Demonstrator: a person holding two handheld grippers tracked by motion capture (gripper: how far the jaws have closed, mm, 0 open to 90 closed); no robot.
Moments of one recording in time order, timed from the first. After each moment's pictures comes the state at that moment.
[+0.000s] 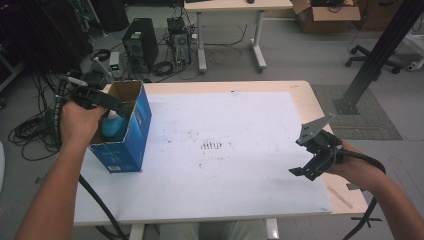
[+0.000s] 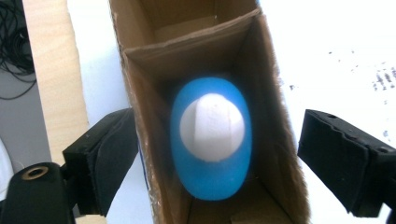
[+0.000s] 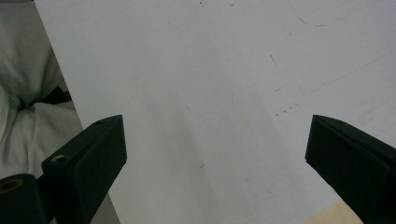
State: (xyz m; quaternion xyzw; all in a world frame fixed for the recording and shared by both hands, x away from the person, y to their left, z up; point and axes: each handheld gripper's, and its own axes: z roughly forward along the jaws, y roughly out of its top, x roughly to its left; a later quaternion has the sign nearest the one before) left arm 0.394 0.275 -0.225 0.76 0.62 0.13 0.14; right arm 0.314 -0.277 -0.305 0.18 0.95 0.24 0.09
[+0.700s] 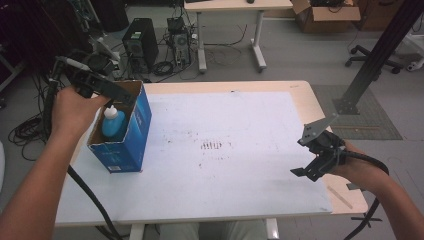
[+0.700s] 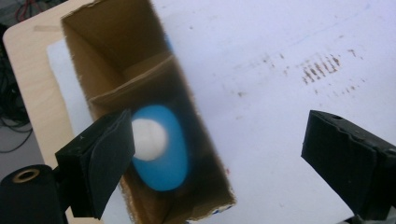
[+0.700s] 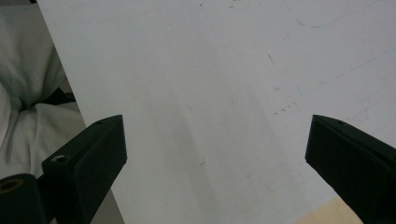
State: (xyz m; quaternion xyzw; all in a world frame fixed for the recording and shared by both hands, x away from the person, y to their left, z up) left arm 0.373 0.232 -0.172 0.81 0.54 0.14 0.17; right arm 0.309 -0.280 -0.300 0.19 0.95 0.24 0.09
